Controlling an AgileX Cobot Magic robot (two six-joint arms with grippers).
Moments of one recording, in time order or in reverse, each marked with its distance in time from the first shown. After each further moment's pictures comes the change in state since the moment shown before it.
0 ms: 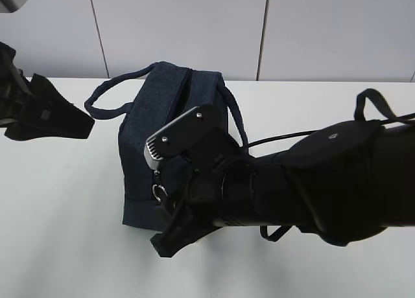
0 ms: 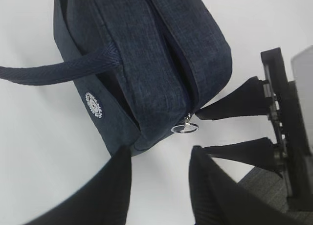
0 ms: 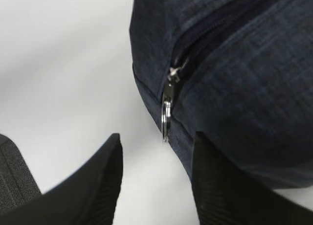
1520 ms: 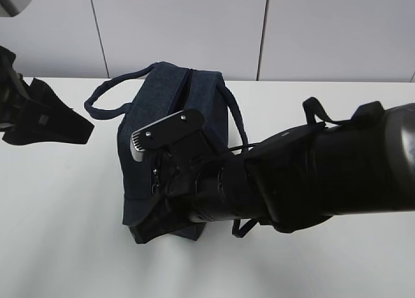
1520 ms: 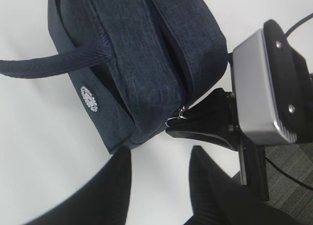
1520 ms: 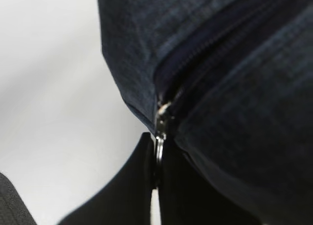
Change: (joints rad) left arm 0.000 0.000 0.000 0.000 0.024 0.002; right arm 0.000 0.125 -0.097 0.127 -0.005 -0.002
